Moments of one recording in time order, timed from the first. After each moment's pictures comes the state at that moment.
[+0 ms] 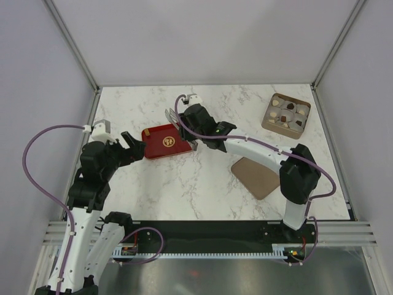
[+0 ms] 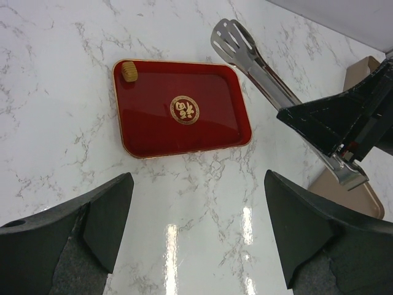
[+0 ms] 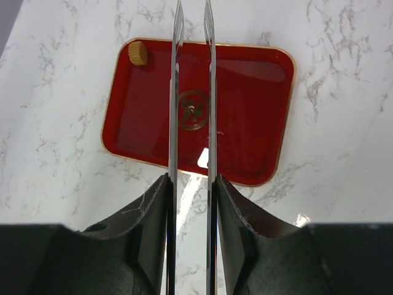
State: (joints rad) left arm -0.13 0.60 0.82 -0.57 0.03 -0.43; right arm 0.86 1.82 1.50 -0.27 0.21 0.47
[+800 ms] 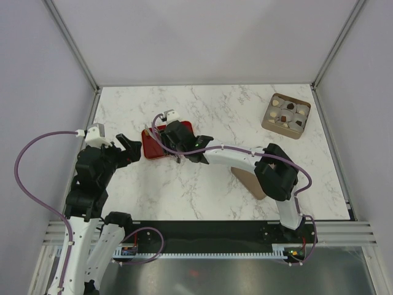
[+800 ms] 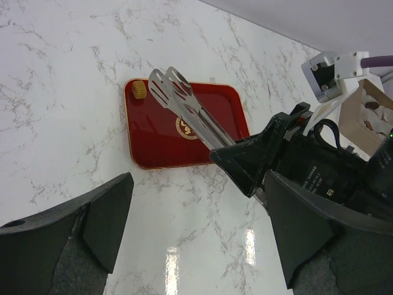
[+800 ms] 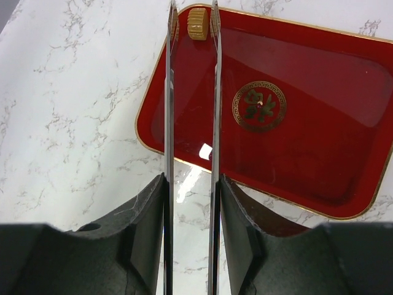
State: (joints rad) left arm -0.13 0.53 0.81 -0.57 -0.02 -0.43; right arm 0.99 2.00 1.55 -0.12 0.23 0.42
